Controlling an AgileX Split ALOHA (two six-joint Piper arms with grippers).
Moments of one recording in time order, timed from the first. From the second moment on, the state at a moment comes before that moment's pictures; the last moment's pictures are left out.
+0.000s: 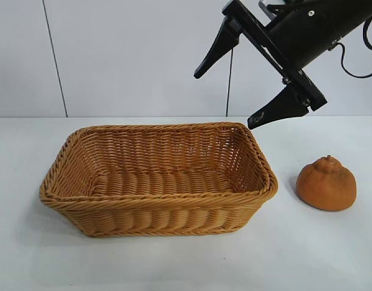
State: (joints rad) left arm -0.08 1.49 -1.30 0.02 1.21 -0.06; right arm 0.26 1.79 -1.26 0.82 0.88 -0.19
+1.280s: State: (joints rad) left arm -0.08 0.30 -0.51 -0.02 1.06 -0.06; right arm 0.26 1.79 -1.26 0.82 0.88 -0.19
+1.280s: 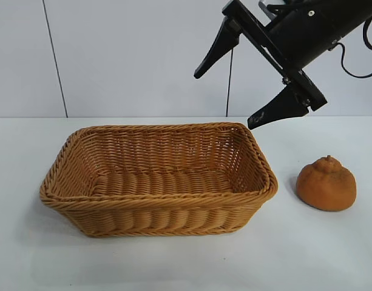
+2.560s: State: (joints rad) left arm 0.04 0.00 -0.51 -0.02 1.07 -0.06; right arm 0.26 1.79 -1.32 0.55 0.97 -0.12
